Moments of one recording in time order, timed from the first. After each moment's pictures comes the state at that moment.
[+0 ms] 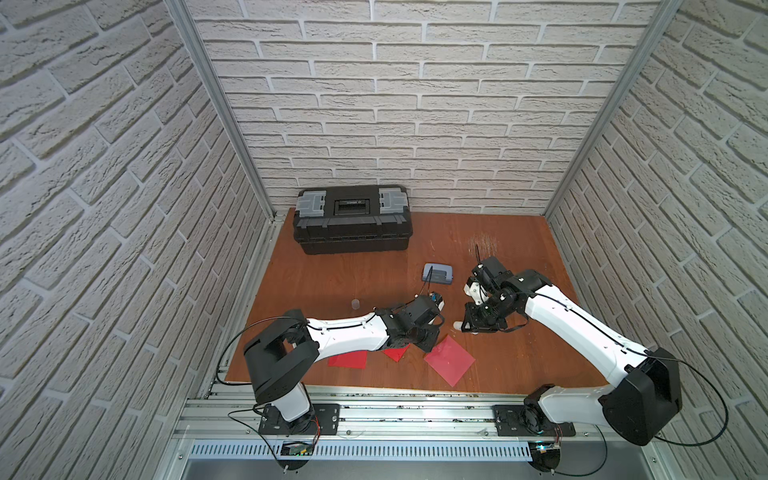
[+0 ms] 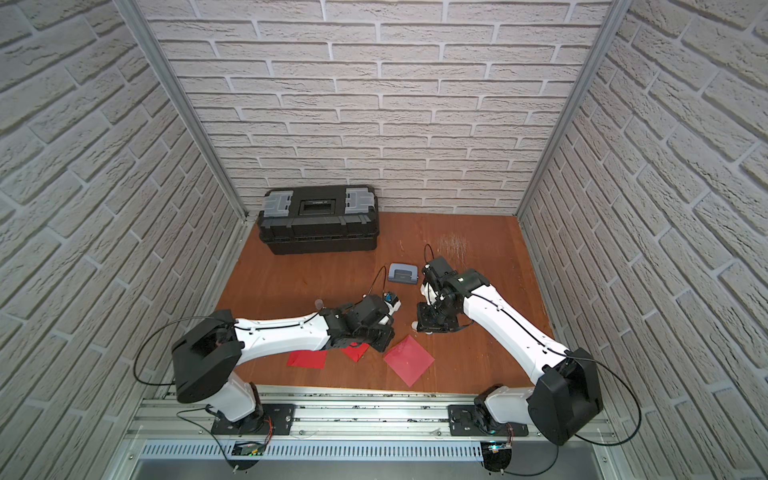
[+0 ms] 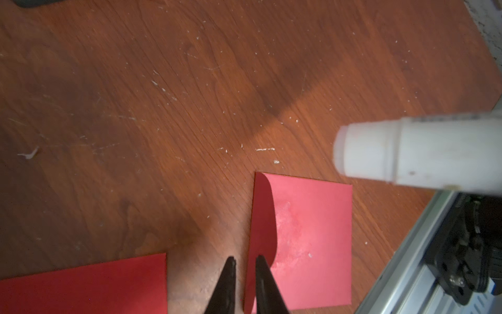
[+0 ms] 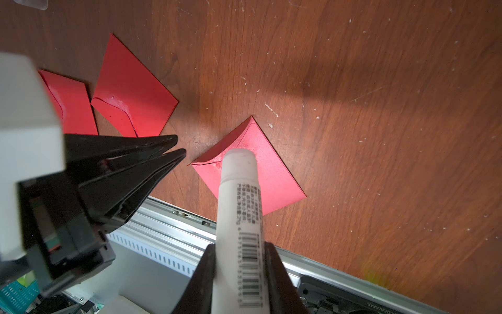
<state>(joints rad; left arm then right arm) -1.06 1.65 0.96 -0.24 0.05 -0.43 0.44 1.32 1.09 -1.18 -0.25 0.43</state>
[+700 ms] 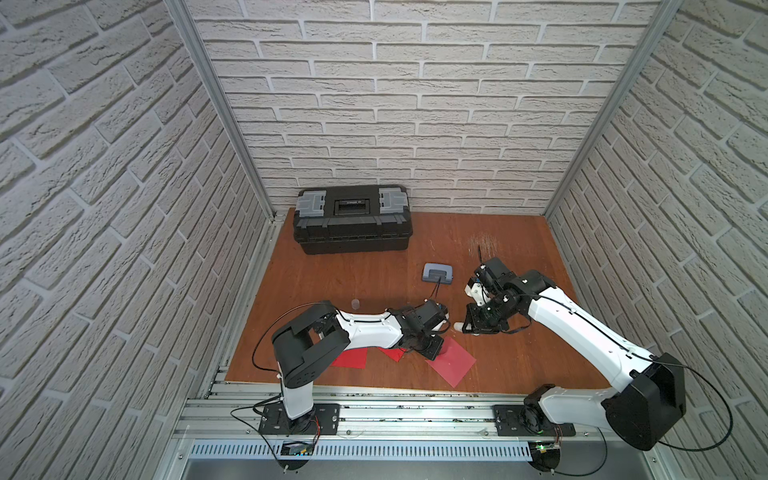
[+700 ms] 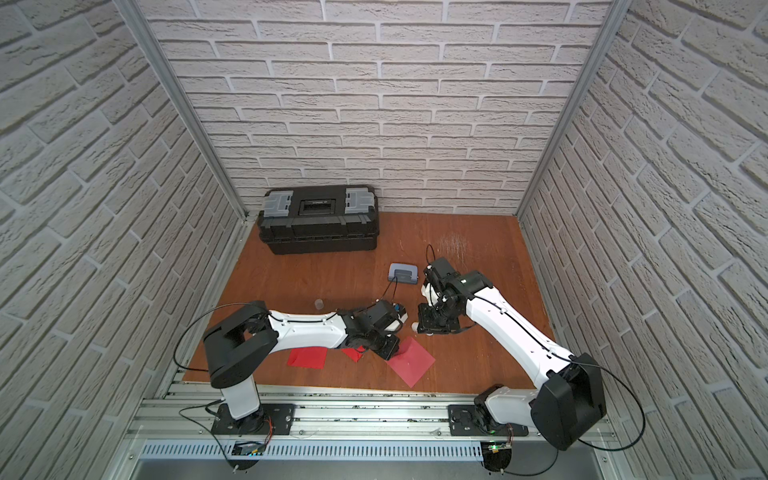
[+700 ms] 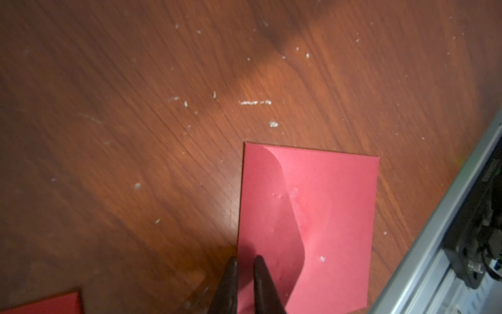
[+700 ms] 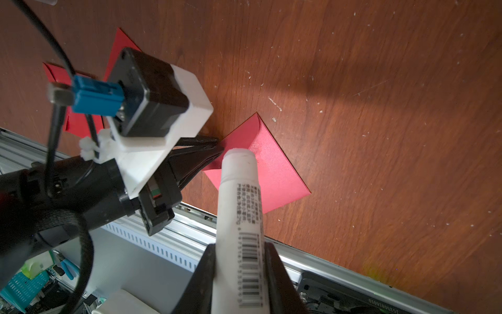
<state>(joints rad) -1.08 1.81 1.00 -0.24 0.18 -0.44 0.44 1.30 1.09 -1.19 -0.27 0.43</state>
